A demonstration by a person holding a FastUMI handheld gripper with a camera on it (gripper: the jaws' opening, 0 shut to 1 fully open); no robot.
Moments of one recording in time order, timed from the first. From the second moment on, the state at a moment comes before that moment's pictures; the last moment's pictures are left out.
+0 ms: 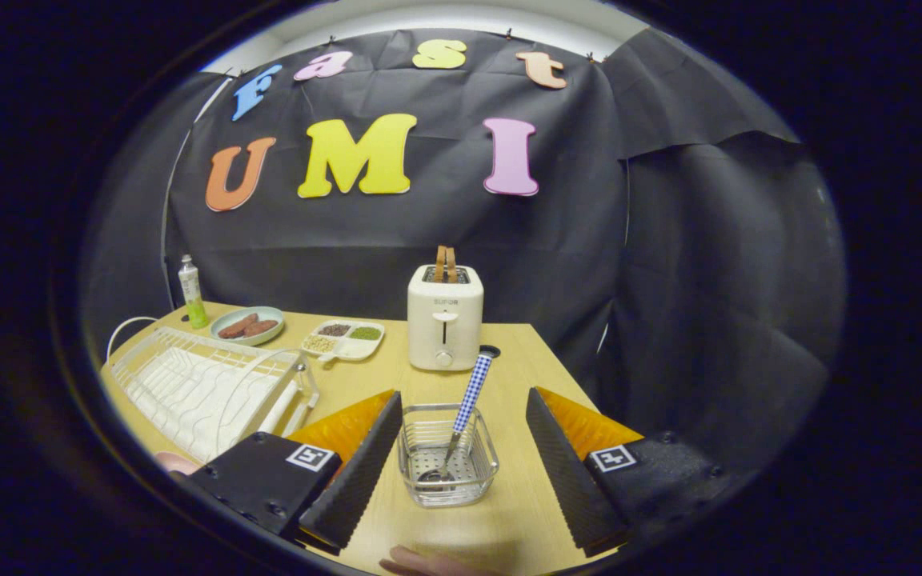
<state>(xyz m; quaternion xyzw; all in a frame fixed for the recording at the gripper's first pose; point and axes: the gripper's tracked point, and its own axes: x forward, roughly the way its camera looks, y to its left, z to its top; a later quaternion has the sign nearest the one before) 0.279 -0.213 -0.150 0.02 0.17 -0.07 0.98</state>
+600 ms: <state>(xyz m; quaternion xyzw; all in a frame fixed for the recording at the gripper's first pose) 0.361 -0.227 -0.184 0.14 0.24 -0.05 0.96</state>
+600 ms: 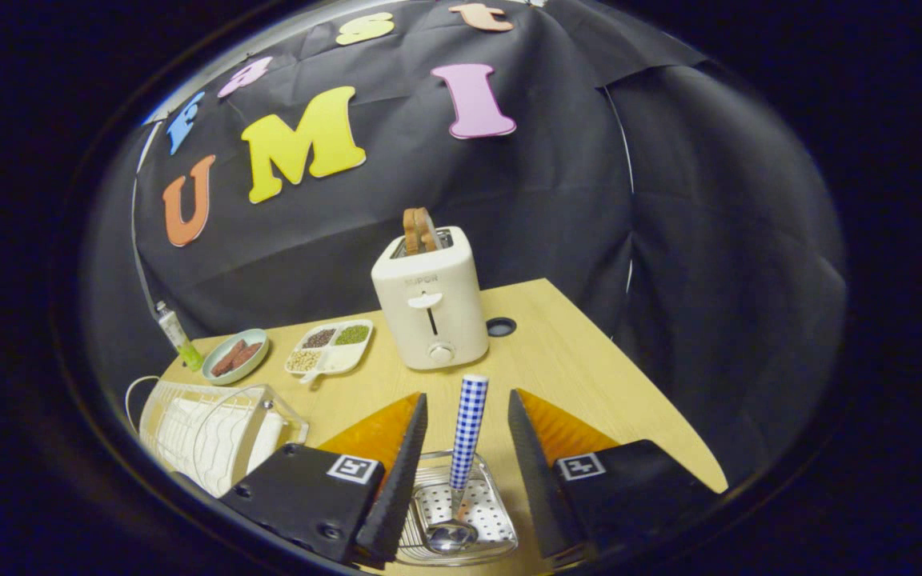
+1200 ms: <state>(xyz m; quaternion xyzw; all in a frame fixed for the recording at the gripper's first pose) 0.332 -0.227 -0.106 0.08 0.14 -0.07 0.98</state>
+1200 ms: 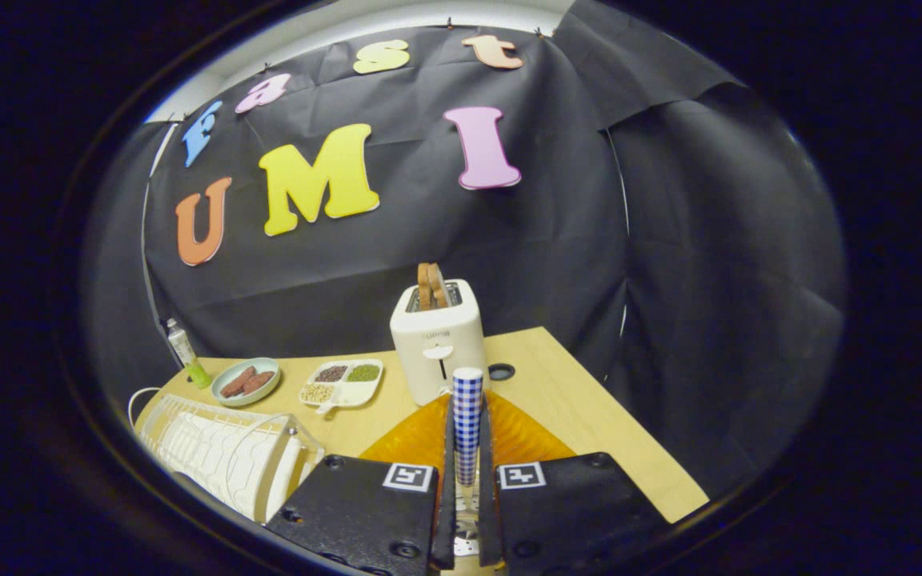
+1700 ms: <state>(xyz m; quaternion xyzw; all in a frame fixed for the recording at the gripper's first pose) 0.249 -0.184 0.006 0.08 0.07 -0.06 0.99</state>
